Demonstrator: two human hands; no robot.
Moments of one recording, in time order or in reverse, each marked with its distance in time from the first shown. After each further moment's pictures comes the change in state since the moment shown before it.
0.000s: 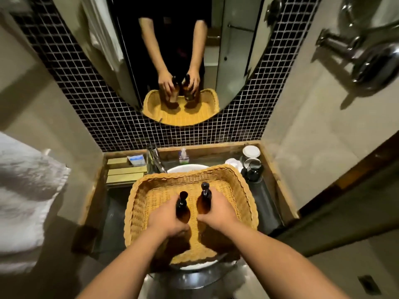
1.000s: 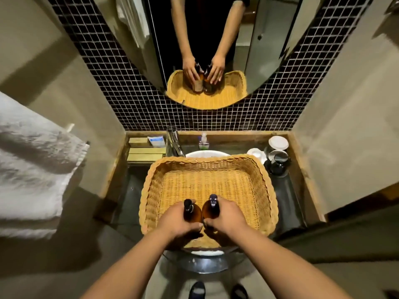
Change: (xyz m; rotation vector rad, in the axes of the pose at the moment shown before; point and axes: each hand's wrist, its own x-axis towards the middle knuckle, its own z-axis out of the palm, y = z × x) left_hand -0.012 -0.035 0.045 -0.348 -0.093 -0.016; right_hand -0.005 0.012 0.032 -0.106 -0.195 0.000
